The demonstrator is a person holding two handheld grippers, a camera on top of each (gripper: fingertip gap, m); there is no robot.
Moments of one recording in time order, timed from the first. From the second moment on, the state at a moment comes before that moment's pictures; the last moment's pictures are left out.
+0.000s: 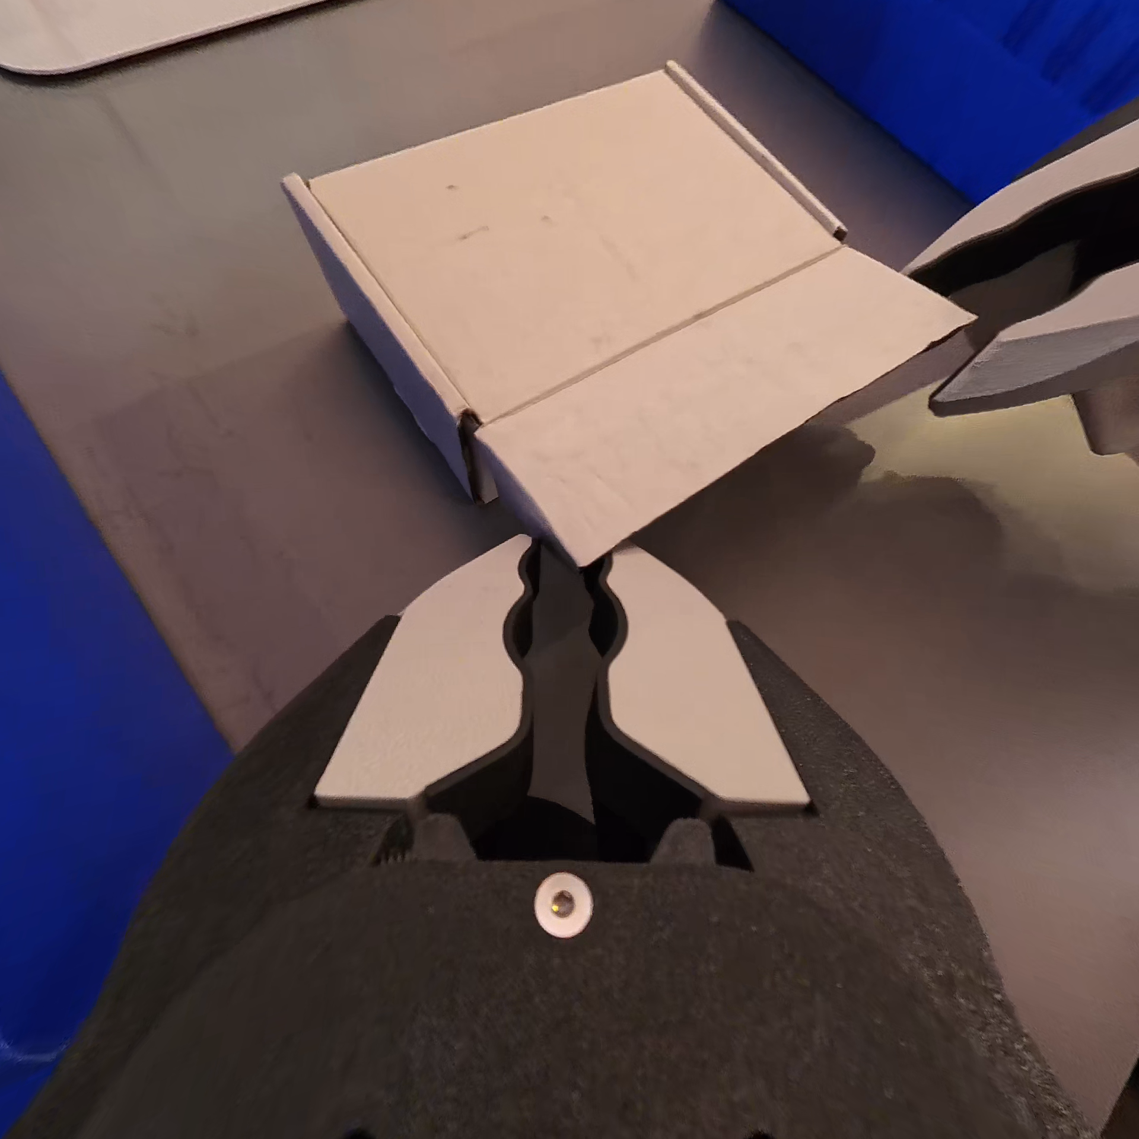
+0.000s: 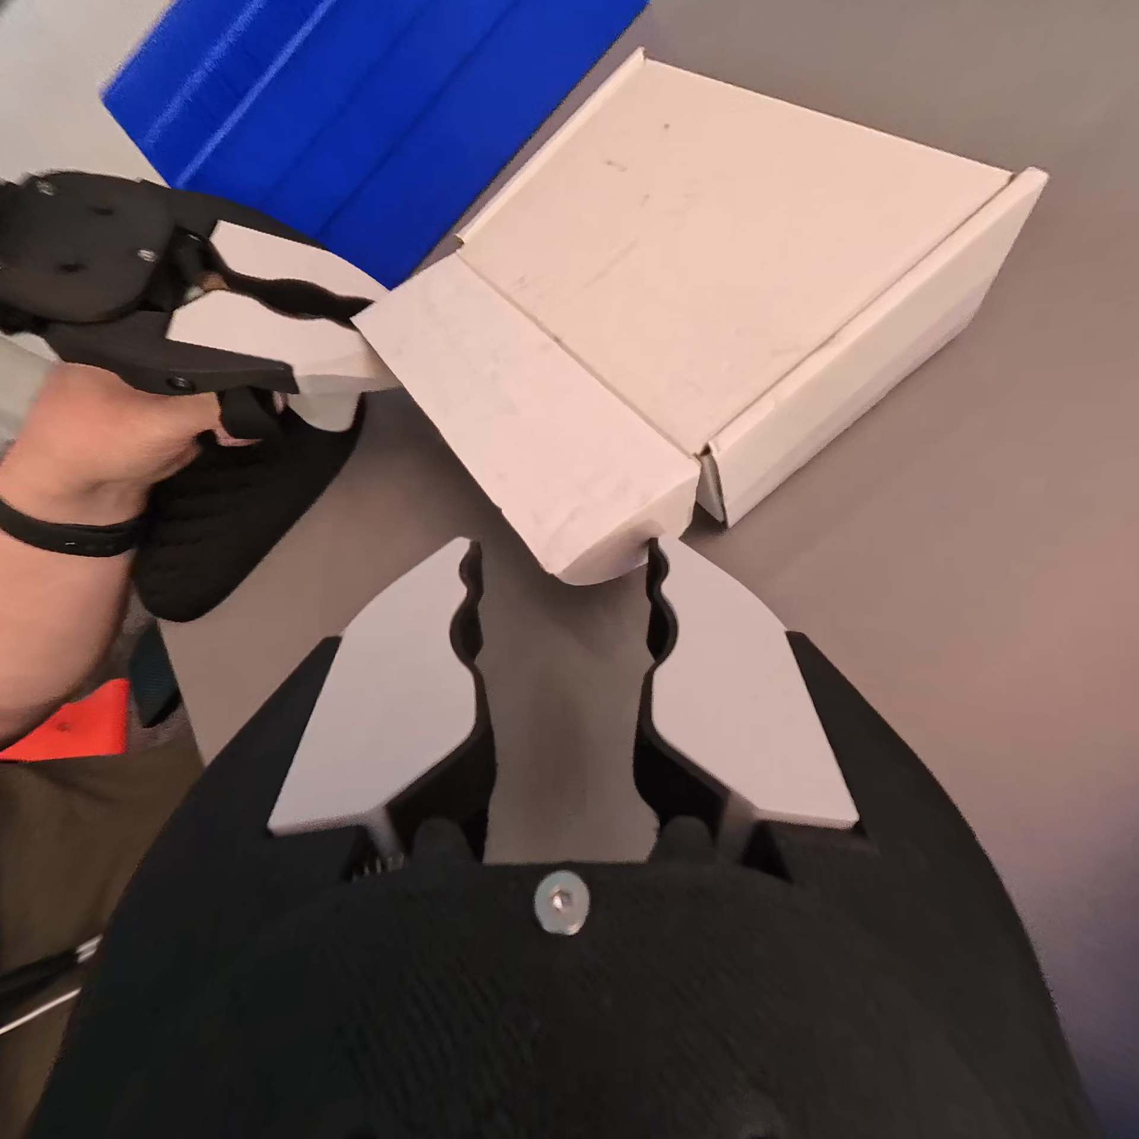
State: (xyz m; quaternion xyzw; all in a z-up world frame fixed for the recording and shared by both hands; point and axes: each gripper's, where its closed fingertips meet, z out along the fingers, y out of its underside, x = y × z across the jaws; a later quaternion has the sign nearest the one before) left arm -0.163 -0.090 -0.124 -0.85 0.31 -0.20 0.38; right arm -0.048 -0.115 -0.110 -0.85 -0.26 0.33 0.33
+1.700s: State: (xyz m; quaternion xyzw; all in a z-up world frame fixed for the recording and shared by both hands) left arm -0.143 -0.080 -0.140 -0.84 0.38 -0.20 0.33; right arm -0.014 -0.070 -0.119 -0.87 -0.24 0.22 0.37
